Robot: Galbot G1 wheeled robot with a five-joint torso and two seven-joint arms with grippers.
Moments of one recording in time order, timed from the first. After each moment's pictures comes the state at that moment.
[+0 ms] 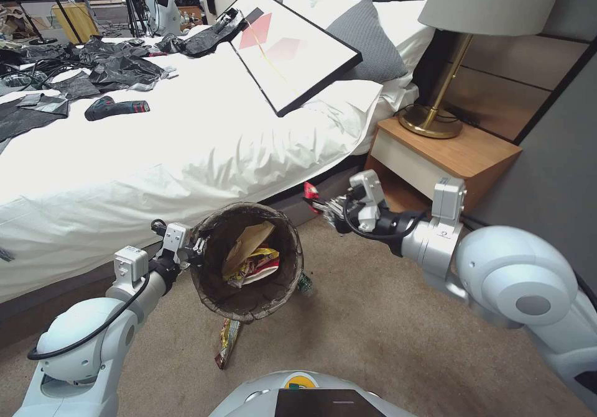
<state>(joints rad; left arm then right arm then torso) 1.52 -1.28 -0.81 -2.40 -0.23 0.74 0.38 -0.75 0.66 0.23 2.50 1.55 -0.71 0.32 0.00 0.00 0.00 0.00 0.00</state>
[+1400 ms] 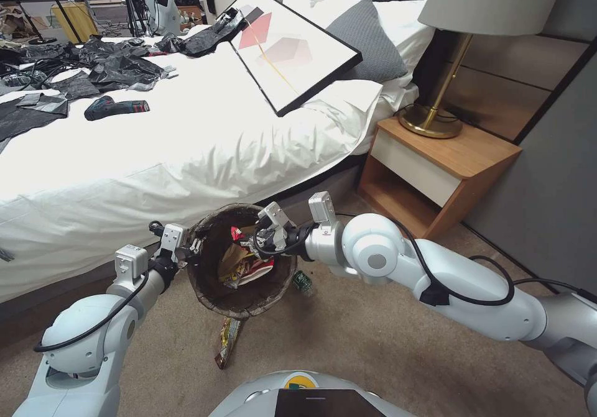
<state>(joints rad) 1.51 -1.28 -0.82 -2.35 -0.22 0.74 0.37 -0.36 0.87 -0.51 2.15 1.46 -0.65 0.27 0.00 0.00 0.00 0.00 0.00</state>
